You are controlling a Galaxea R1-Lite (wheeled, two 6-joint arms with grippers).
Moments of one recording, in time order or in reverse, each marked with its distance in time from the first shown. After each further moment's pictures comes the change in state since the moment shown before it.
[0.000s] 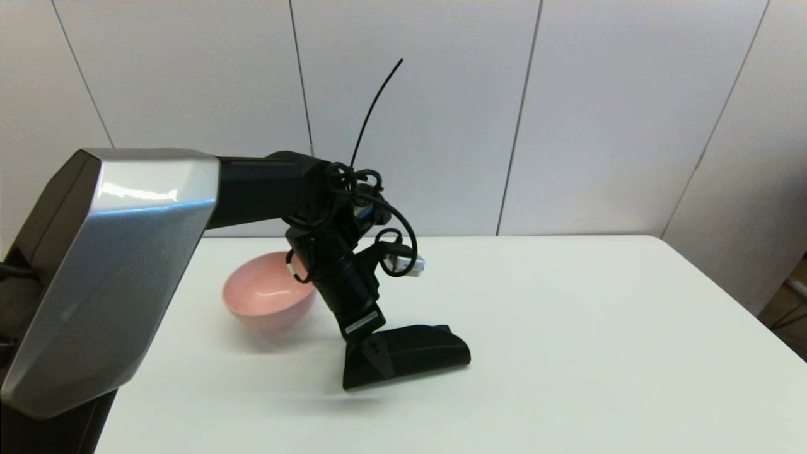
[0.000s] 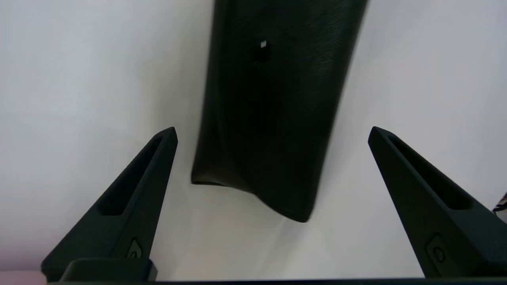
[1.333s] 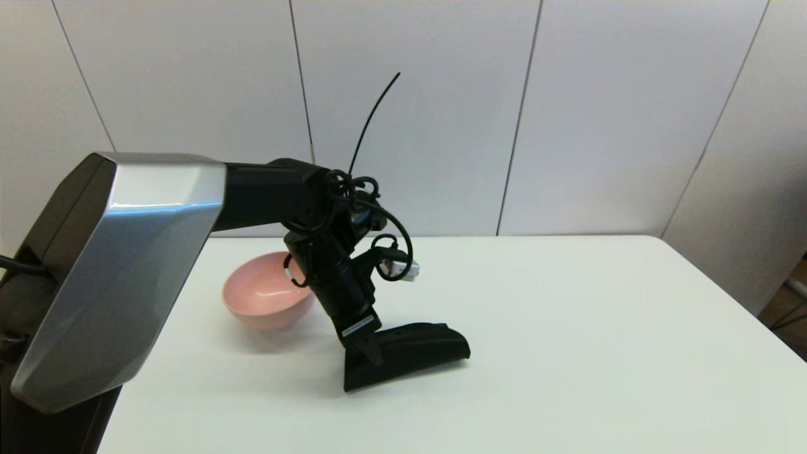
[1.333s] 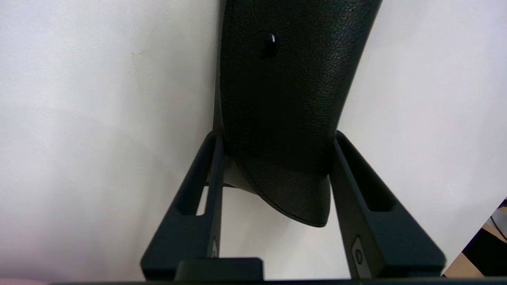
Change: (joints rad) left arm 0.009 0.011 0.022 -0.002 -0.003 0.002; right arm 0.000 0.000 0.000 0.000 0.000 0.001
